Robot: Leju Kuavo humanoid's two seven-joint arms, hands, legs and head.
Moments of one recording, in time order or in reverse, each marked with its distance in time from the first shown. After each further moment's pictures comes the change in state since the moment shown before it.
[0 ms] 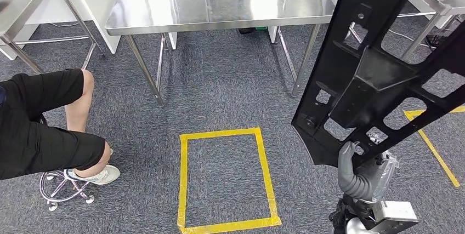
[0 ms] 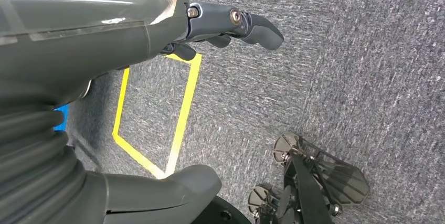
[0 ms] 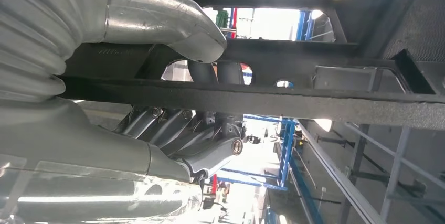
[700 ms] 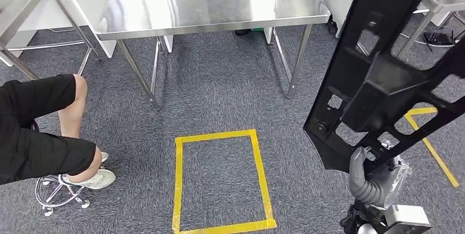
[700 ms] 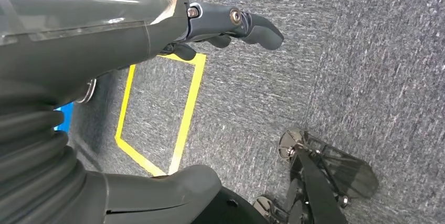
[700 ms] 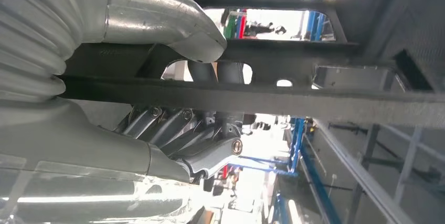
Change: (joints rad) left arm 0.002 -0.004 -0.022 0.001 -0.010 0.034 0.011; right arm 0.044 -0.047 -0.041 -0.007 -0.040 -0.015 0.000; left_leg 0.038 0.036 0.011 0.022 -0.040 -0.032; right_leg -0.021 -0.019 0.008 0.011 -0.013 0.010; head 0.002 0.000
